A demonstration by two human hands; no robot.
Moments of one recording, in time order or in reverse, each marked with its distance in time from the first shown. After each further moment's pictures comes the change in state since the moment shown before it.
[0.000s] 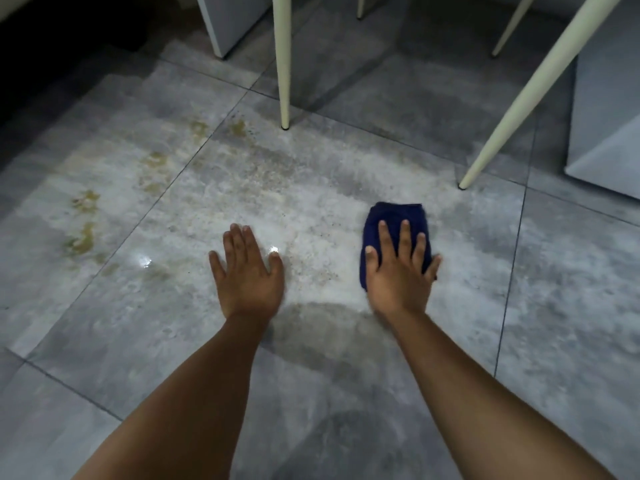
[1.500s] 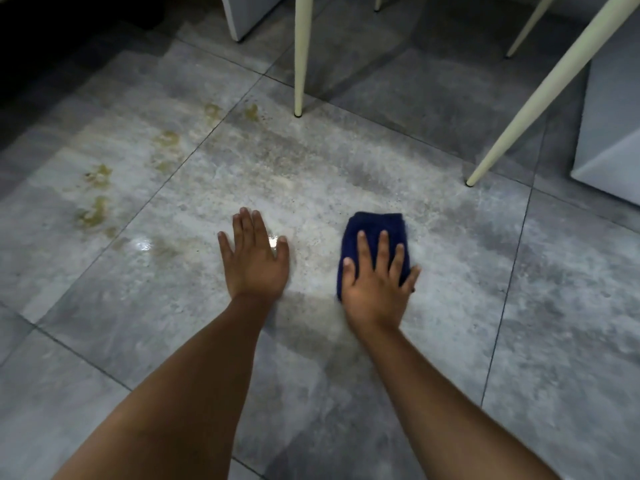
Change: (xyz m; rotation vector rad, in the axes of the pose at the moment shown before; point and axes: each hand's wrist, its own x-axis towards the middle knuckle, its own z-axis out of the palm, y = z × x) left_hand -0.009 0.001 0.002 -0.014 -0.001 0.032; right_hand -0.056 -0.019 0.013 -0.027 0.035 -0.064
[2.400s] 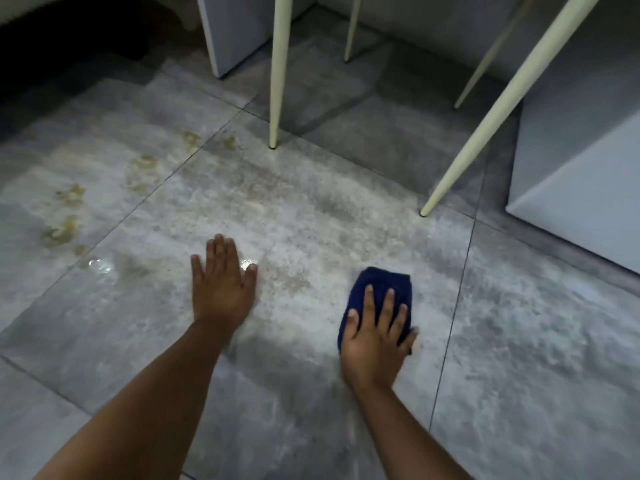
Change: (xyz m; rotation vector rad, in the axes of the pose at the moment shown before) left_hand -0.017 -0.017 -0.001 -0.032 -0.027 0.090; right_hand -0.050 0.055 0.000 0.030 0.000 0.173
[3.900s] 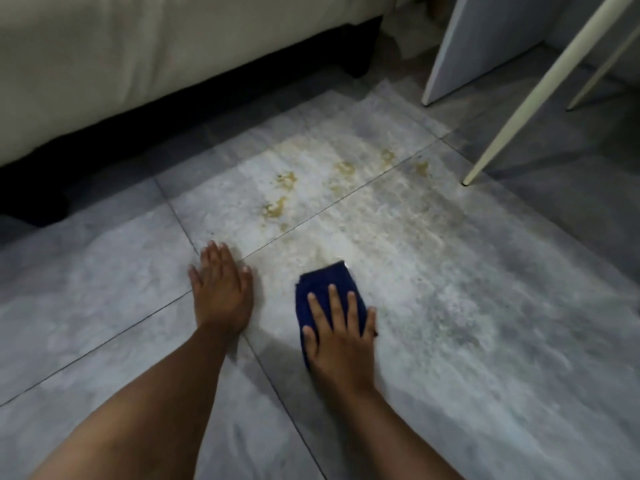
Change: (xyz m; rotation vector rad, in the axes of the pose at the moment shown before) left_hand -0.053 -0.211 -0.084 -0.016 0.144 -0.507; right_hand -0.089 -0.212 0.042 -0.043 -0.126 -0.950
